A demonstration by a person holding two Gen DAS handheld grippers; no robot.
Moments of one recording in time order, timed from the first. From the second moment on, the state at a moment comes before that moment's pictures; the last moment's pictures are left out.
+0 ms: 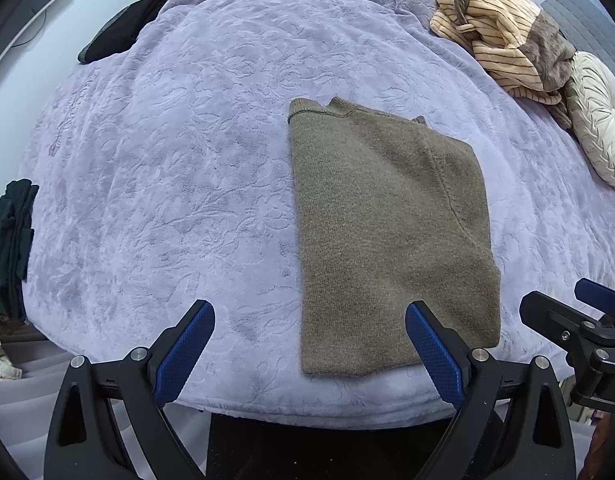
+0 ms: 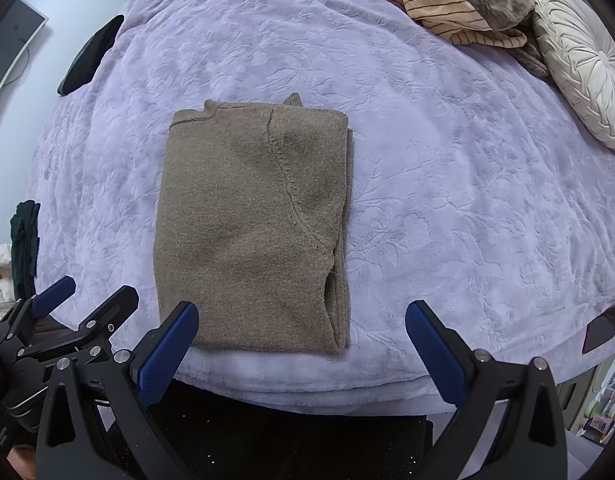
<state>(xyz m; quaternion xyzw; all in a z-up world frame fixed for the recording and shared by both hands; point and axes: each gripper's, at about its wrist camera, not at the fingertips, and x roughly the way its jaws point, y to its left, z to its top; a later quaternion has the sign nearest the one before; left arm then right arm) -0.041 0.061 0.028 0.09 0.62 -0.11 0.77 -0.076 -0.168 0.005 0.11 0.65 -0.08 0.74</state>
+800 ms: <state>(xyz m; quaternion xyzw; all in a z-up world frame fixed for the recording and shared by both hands) -0.044 0.062 0.030 0.10 0.62 -0.11 0.77 -0.076 -0.165 0.002 0.10 0.66 -0.08 0.74</state>
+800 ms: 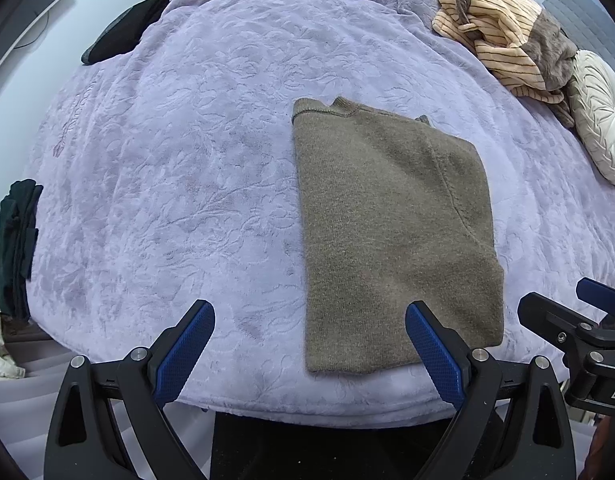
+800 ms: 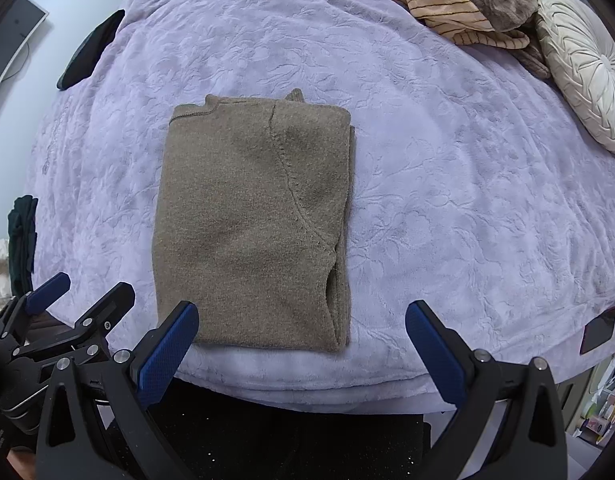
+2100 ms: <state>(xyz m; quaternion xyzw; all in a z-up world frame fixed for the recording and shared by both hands) -0.042 0.063 0.029 0.10 0.62 -0.11 0.77 -0.071 -0.162 0.002 0.10 0.66 -0.08 0.74</state>
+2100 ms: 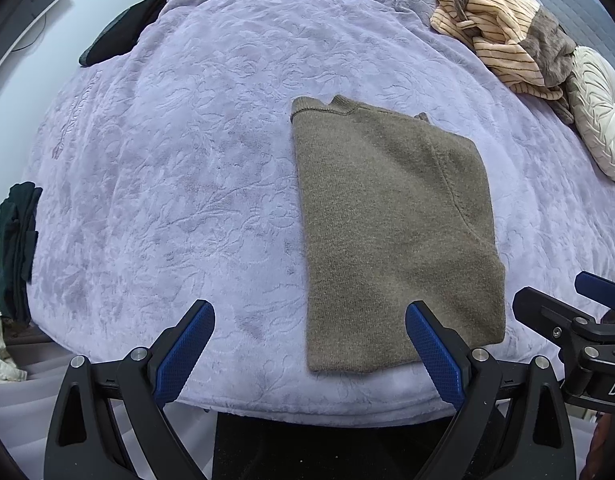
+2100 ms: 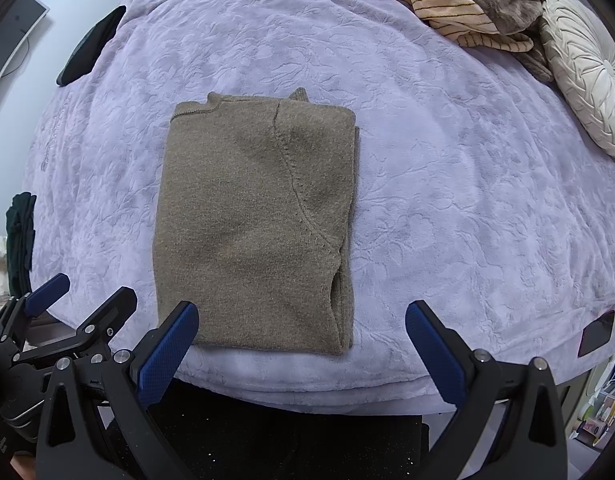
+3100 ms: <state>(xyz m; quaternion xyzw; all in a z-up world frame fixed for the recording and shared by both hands) -0.041 0.064 0.028 0.11 0.62 -0.11 0.77 -0.071 -0.162 0.001 0.10 0.66 -0.08 0.74</state>
